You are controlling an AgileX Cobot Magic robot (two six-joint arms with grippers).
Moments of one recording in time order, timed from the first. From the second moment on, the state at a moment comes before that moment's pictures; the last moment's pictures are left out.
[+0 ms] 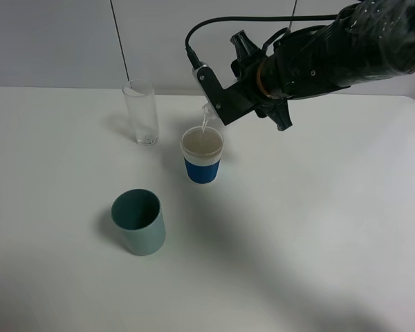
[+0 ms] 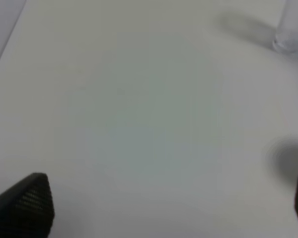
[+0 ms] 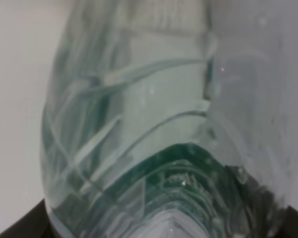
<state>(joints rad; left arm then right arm) 0.06 -0.01 -0.51 0.02 1.05 0.00 0.65 1.83 -1.13 -1.33 0.40 -0.29</state>
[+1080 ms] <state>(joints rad) 0.06 -0.01 -0.51 0.02 1.05 0.00 0.65 1.83 -1.13 -1.33 0.42 -0.38</state>
